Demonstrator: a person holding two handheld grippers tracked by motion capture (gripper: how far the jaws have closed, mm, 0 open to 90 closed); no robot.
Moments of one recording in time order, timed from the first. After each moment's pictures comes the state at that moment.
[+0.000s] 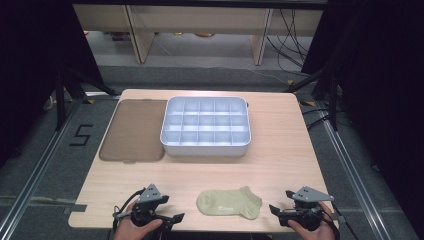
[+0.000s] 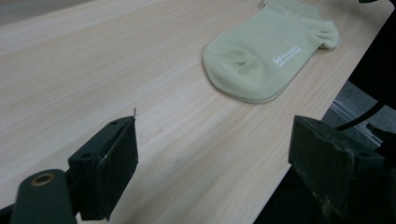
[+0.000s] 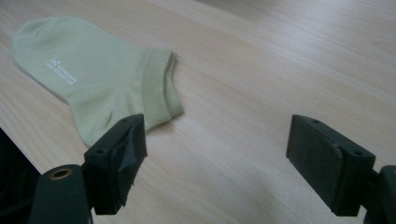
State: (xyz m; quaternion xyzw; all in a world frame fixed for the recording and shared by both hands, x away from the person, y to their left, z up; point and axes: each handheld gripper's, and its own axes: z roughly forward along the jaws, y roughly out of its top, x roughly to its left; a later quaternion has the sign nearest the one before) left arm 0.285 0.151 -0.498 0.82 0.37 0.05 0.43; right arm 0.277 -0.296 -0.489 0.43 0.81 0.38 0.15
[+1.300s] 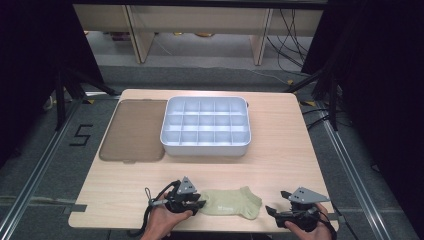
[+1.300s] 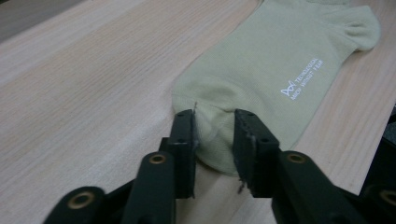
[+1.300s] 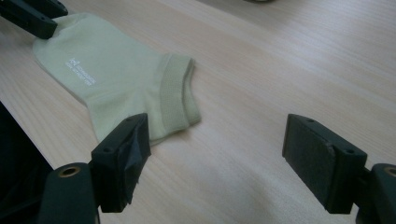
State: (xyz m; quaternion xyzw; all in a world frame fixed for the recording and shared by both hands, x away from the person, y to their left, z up) left arm 0.315 0.078 -0.512 0.86 0.34 0.06 0.39; right arm 0.276 -0.288 -0.488 0.40 0.82 0.39 0.16
